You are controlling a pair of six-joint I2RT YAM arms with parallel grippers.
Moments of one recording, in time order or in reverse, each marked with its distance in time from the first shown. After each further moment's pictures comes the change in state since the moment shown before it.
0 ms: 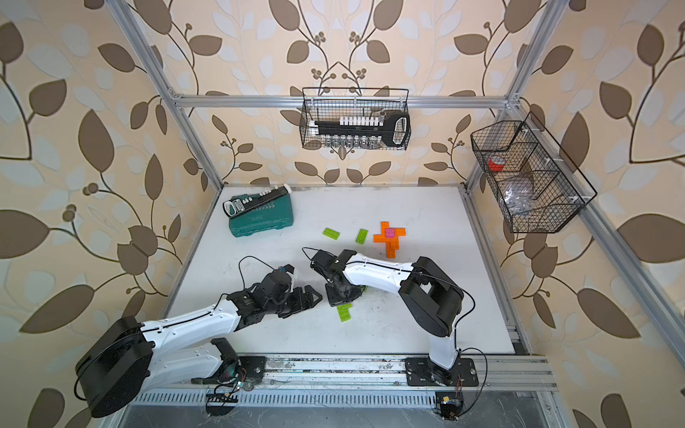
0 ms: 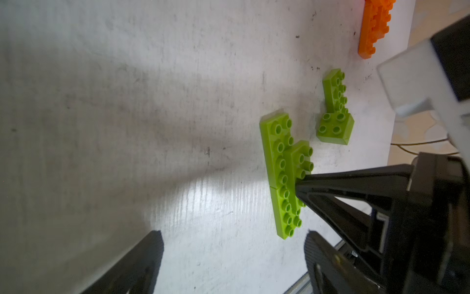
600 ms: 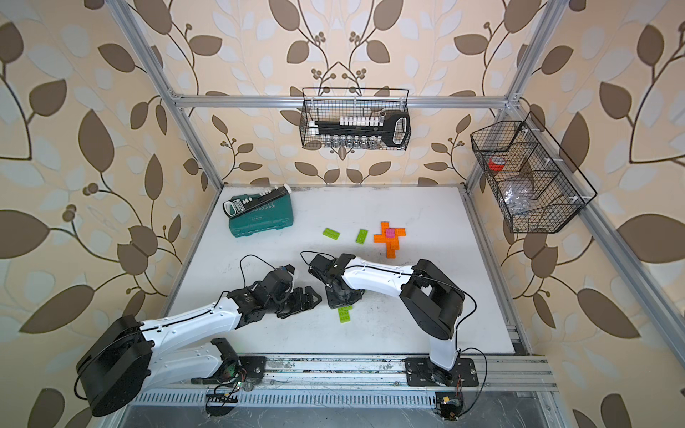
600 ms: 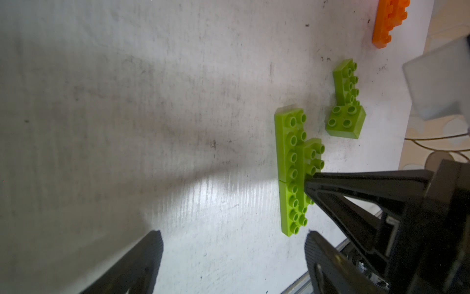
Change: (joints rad) left arm -0.003 0.008 0.035 -0.074 0.002 0.023; right arm 0.023 -0.014 -0.010 -0.005 0.053 0.051
